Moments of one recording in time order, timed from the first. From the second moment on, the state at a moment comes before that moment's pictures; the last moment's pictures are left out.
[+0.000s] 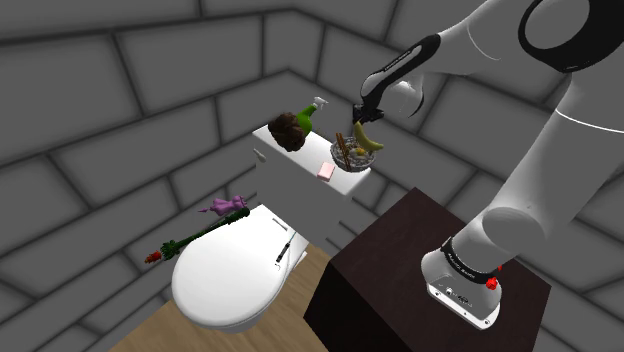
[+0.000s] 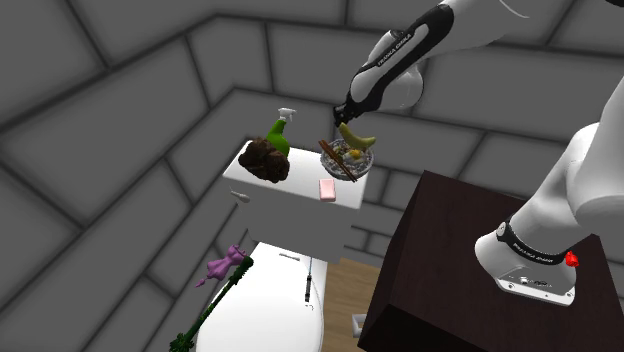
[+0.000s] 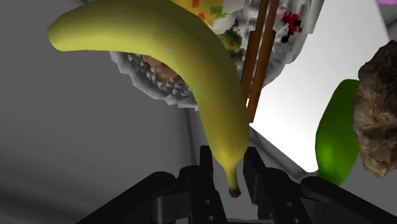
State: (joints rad) arm -0.12 0.21 -0.18 -2.39 0.47 3.03 -0.11
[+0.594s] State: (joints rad) arm -0.29 0.27 0.00 -2.38 0.46 3.13 -0.16
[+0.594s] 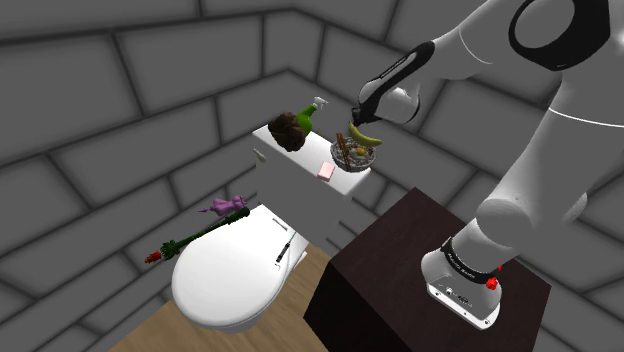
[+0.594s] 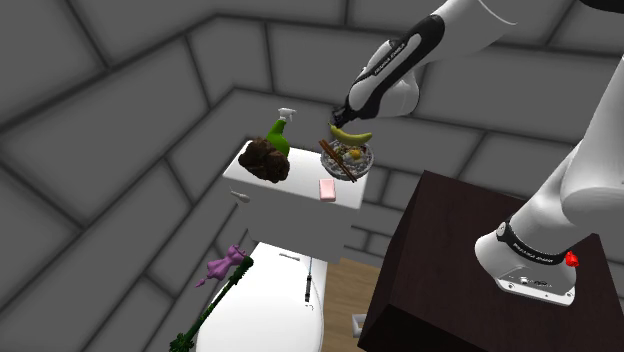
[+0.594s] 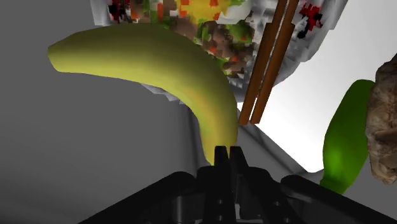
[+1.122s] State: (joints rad) arm 0.06 0.31 -0.33 -2.26 0.49 2.97 0.21
